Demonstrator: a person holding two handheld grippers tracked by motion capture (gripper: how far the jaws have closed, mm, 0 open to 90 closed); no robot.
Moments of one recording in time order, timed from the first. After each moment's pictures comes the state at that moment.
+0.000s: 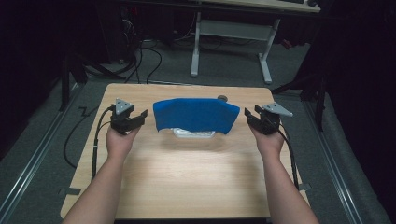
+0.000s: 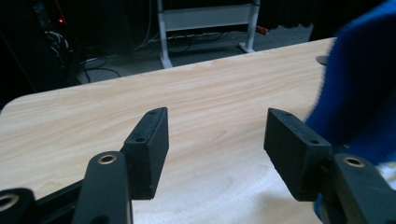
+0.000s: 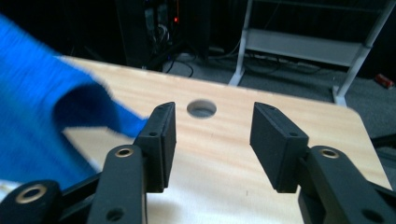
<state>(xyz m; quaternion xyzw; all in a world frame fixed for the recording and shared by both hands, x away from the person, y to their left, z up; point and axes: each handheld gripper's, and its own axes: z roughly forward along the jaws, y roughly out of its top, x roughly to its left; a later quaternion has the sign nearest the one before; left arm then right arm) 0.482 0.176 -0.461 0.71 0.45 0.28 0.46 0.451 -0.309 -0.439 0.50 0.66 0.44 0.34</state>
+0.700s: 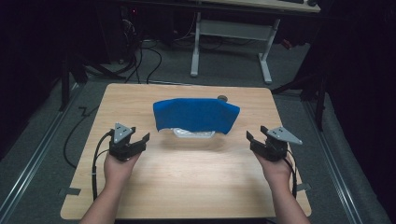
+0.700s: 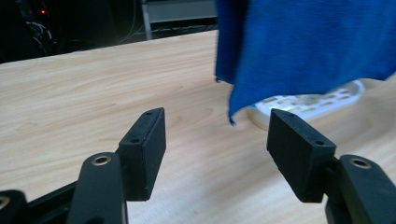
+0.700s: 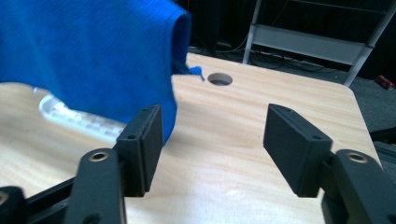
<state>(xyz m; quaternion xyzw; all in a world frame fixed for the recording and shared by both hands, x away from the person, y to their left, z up) 0.394 0.168 -0.469 0.72 0.44 0.26 0.46 0.359 -0.302 -0.439 0.48 0.68 0.43 0.34</state>
